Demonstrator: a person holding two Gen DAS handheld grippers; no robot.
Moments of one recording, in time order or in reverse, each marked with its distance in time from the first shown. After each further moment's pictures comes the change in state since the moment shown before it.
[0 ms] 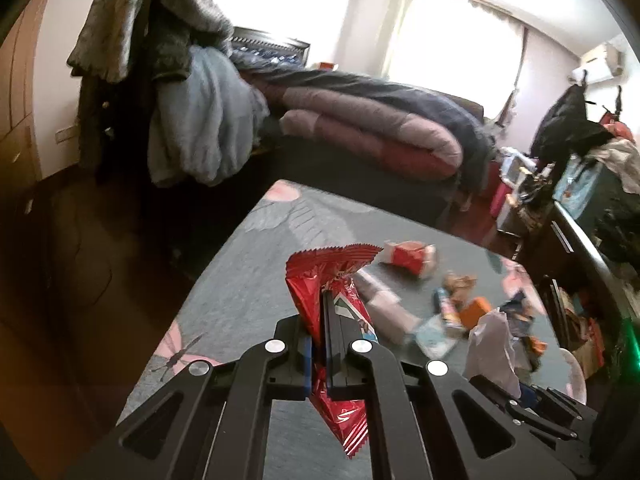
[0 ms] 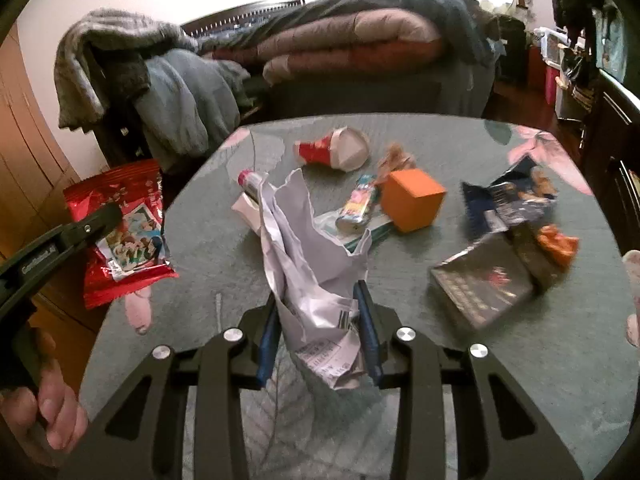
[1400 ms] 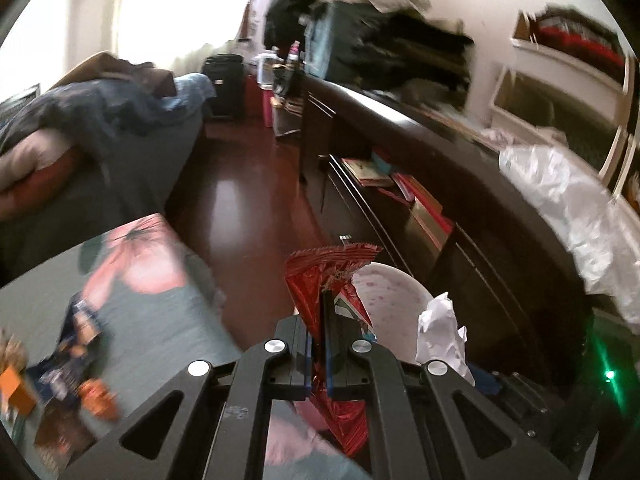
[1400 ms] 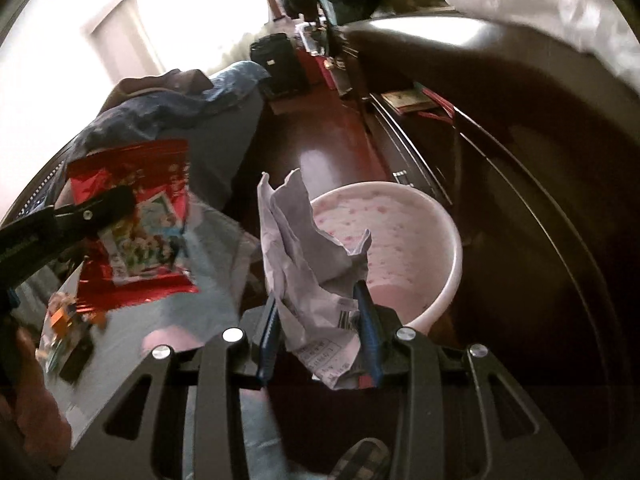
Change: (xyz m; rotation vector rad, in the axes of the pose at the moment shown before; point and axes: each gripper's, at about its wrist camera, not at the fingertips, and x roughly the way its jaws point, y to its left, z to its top) left arm 0.048 -0.470 -0.107 0.635 0.188 -0.597; right arm -0.158 -0.381 -0.112 0.595 -0.220 -0.431
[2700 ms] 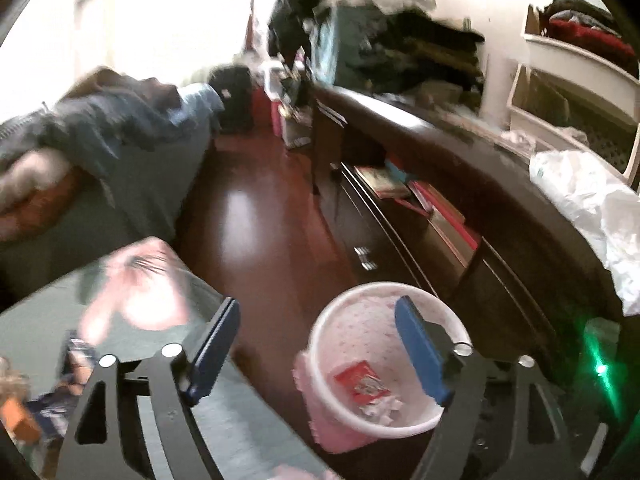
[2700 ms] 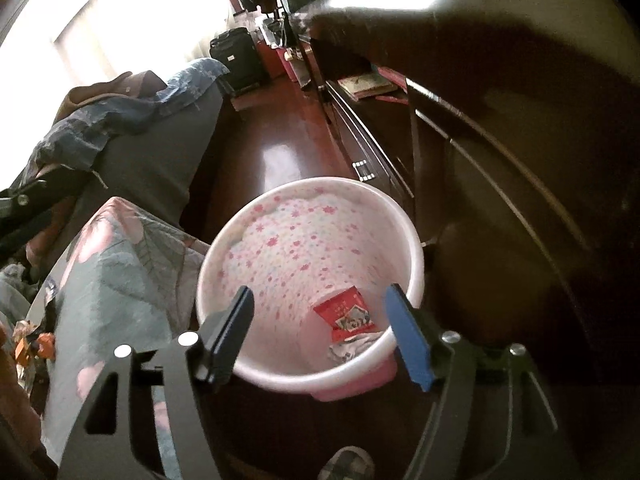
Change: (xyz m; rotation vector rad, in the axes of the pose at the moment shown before) left arm 0.002 0.010 0.013 0.022 -0.065 0.097; right arm 0.022 -0.023 0.006 0.054 0.014 -0.108
